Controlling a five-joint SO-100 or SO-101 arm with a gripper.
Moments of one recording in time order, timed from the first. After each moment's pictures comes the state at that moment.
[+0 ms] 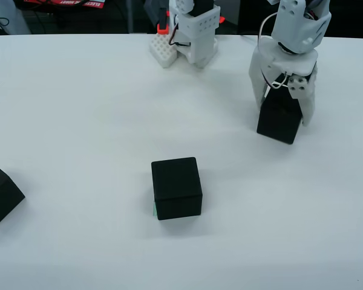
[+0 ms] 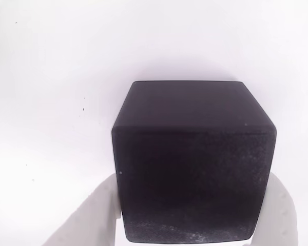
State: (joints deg) arm -43.1 93.9 110.2 78.4 -24.2
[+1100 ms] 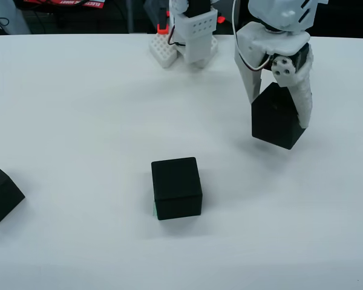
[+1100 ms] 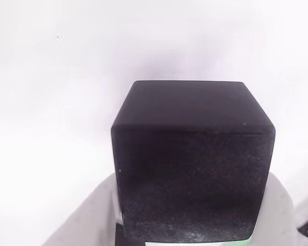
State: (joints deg) arm -32.1 104.6 104.8 82.2 -23.3
